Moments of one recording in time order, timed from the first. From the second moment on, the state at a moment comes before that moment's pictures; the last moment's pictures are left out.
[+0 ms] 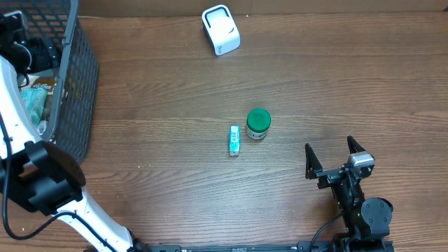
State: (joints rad) left arm 0.50 2.11 2.16 -1.08 0.20 0.14; right arm 0.05 0.01 0.02 -0.02 -0.14 0.04
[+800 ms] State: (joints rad) left arm 0.50 2.23 2.16 -1.09 0.24 0.17; right arm 0.05 0.01 0.02 -0.02 -0.14 0.04
